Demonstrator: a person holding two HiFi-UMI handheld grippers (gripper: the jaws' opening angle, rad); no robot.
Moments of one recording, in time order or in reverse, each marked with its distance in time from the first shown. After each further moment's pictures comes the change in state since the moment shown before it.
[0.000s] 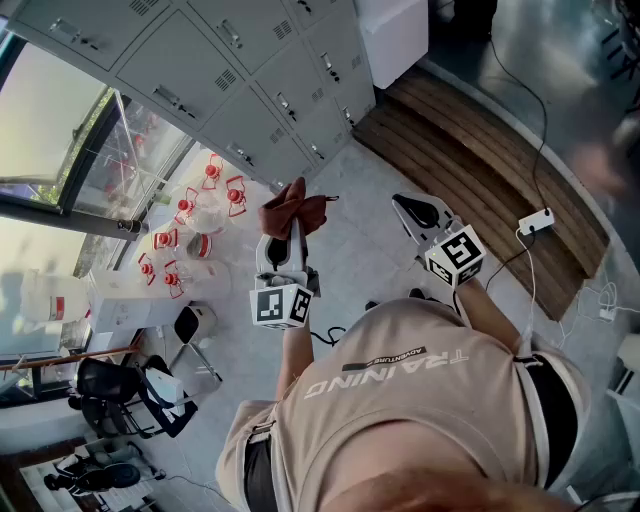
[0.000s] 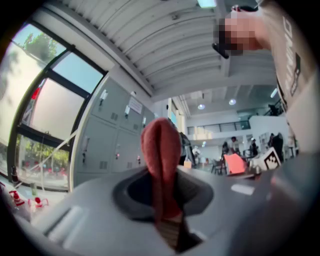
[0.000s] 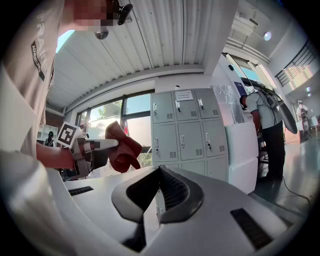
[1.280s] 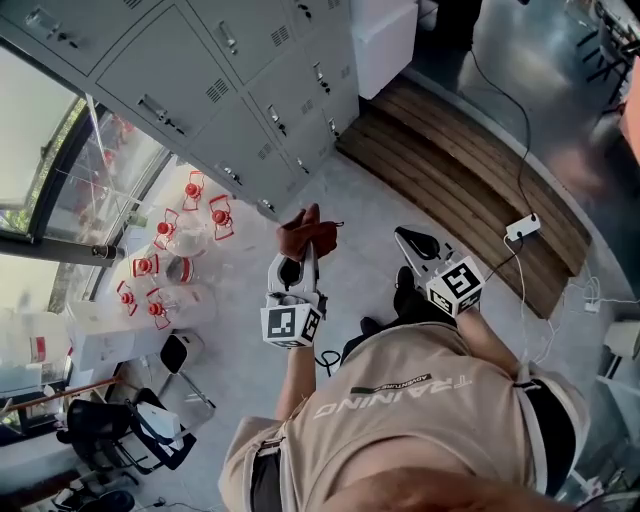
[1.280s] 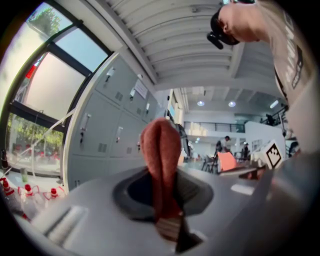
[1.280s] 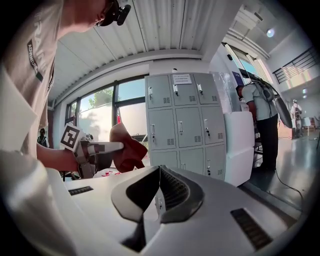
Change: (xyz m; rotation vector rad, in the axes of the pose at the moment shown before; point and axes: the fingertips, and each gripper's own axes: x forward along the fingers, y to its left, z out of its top) left arm 0.021 0.075 -0.067 -0.096 0.131 -0.079; right arm 0.068 0.030 -0.044 0.037 0.156 -0.061
